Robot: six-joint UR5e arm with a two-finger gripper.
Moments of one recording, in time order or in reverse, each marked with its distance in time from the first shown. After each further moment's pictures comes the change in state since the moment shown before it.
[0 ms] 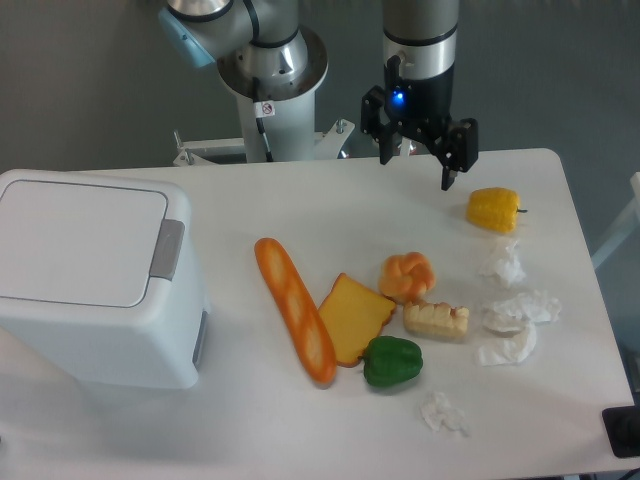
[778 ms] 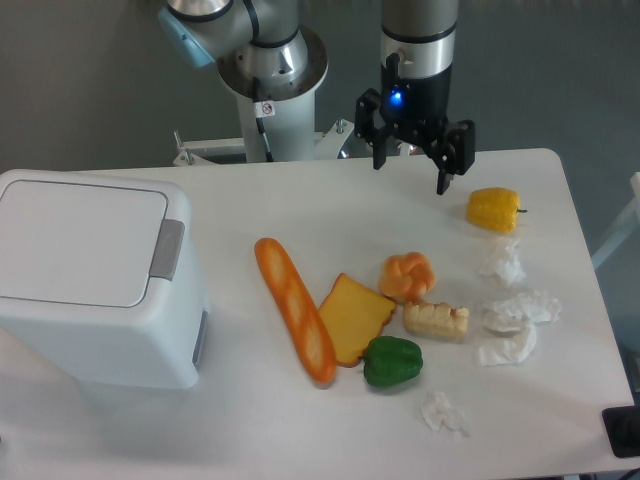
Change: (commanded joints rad) arm -0.003 -0.002 0.014 0.000 -0.071 -0.083
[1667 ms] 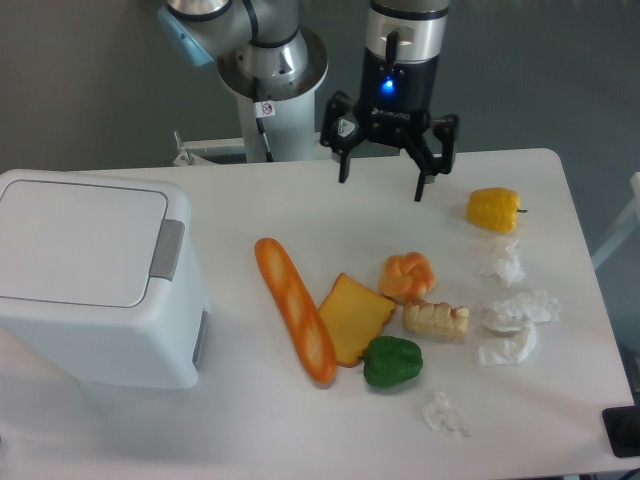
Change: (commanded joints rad) arm -0.067 -0.031 0.098 0.000 -0.210 -0.515
